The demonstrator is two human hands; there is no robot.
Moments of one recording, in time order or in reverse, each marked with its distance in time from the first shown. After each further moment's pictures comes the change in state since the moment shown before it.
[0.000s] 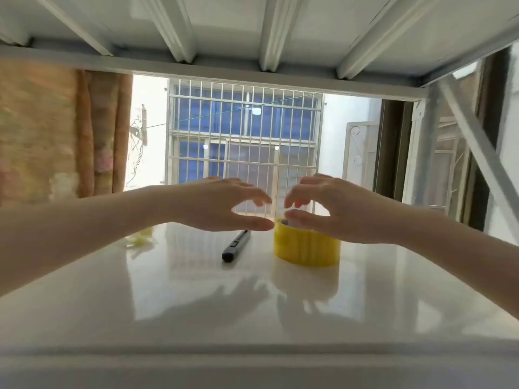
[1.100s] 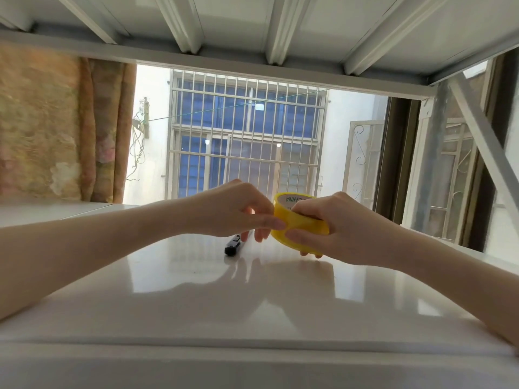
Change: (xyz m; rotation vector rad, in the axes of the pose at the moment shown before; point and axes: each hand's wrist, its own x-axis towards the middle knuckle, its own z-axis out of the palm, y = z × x) left_hand -0.001 0.017 0.015 -0.427 0.105 0.010; right_hand -0.010 -0.015 0.019 0.169 0.034 0.042
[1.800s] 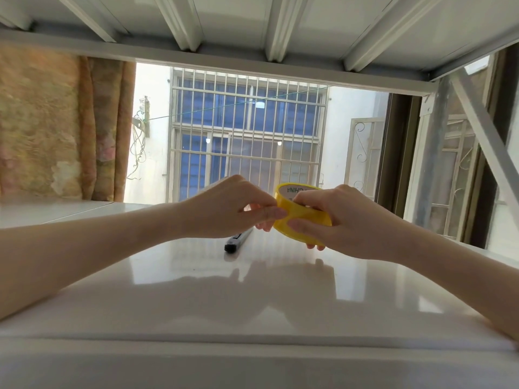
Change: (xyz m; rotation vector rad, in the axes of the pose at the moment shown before) left_hand -0.004 -0.003 0.004 0.106 0.165 0.212; right_hand -0.002 0.000 -0.004 -0.030 0.021 0.022
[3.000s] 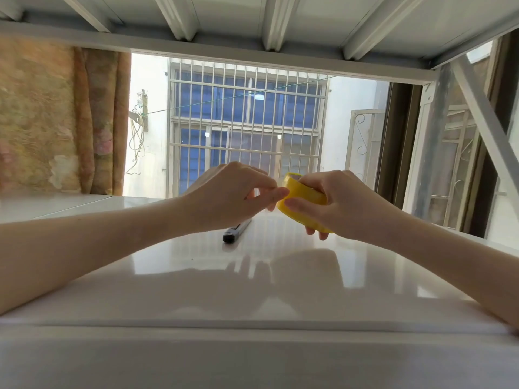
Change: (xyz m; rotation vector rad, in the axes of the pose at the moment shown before) left_hand 0.001 0.005 0.005 0.157 0.151 -0.094; right_hand 0.005 0.000 0.006 0.223 0.072 0.141
